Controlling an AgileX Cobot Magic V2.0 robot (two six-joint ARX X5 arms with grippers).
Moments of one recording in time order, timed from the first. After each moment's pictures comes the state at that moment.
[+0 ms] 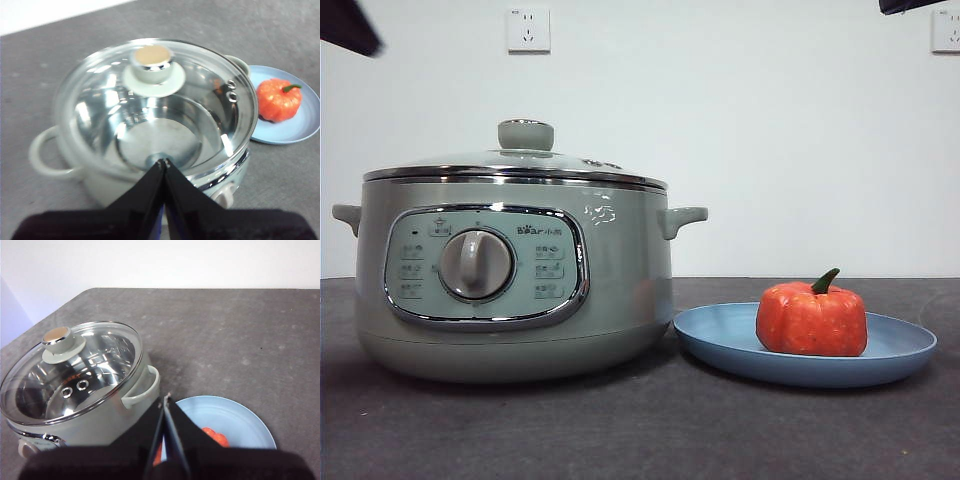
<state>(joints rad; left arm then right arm) -0.61 0.58 0.71 -0.58 -0.13 -0.05 0.48 0.62 0.65 -0.31 -0.05 0.15</state>
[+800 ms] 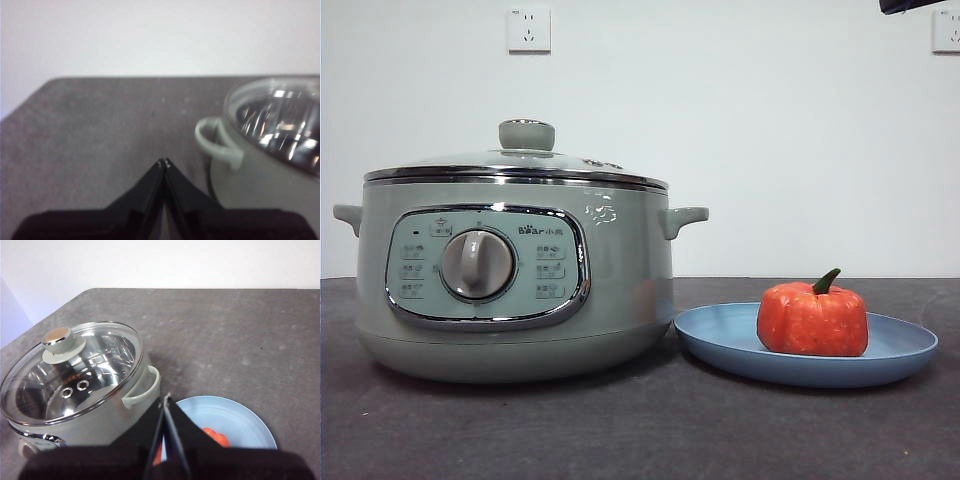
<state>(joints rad) -0.09 0.08 0.17 -0.21 -0.09 -0.03 0.48 0.62 0.65 -0.31 -0.05 0.15</state>
